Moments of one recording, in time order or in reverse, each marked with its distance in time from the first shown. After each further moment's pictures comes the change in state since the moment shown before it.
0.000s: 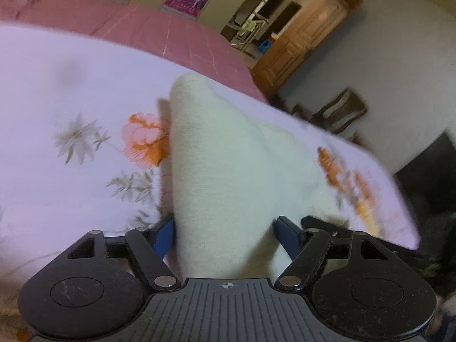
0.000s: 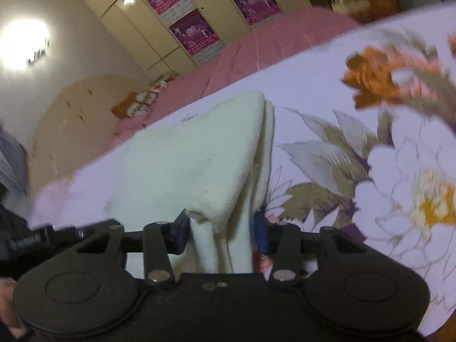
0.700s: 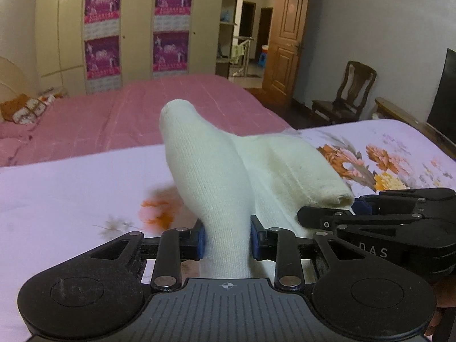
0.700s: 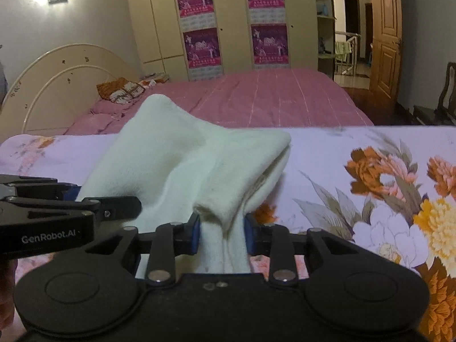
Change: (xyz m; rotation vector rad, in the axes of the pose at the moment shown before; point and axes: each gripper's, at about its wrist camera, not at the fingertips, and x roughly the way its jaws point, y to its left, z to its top) left arm -0.079 -0.082 0.012 0.361 -0.162 0.234; right arm -0.041 0.082 0.002 -0.285 -0.105 -0.180
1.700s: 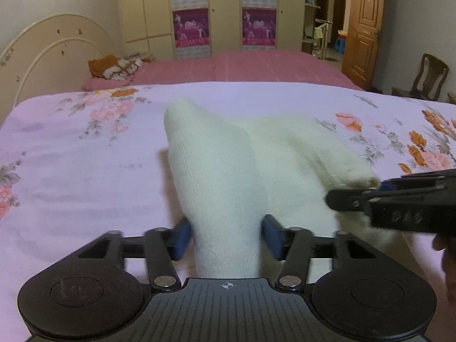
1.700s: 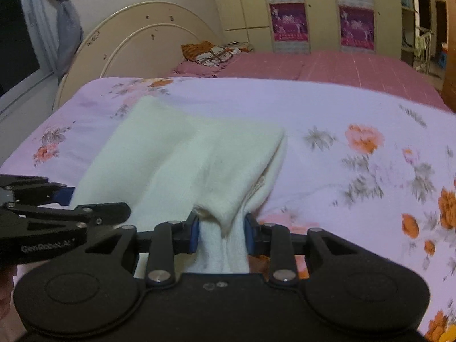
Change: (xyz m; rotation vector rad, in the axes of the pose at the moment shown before) left arm -0.099 0.193 -0.128 -0.099 0.099 0.298; right arm 0.061 0.195 -0.039 -0.068 0.128 0.264
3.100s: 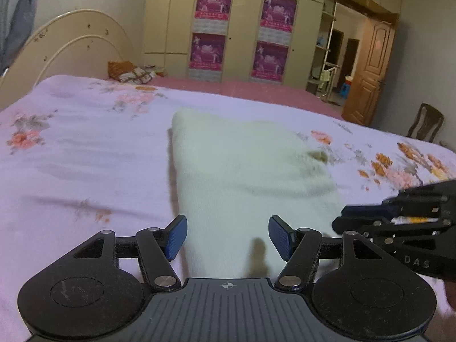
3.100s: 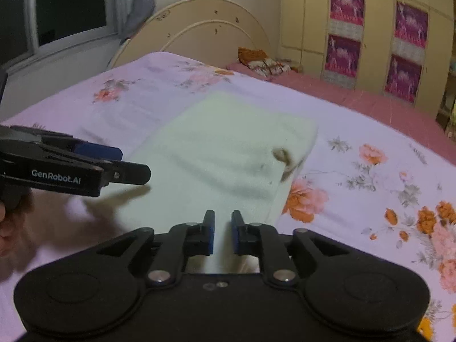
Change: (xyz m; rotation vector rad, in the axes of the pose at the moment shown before) left arm -0.086 -0.004 -0.097 -0.172 -0.124 -0.043; right arm -0.095 0.055 -0.075 -0.396 -0.038 0.054
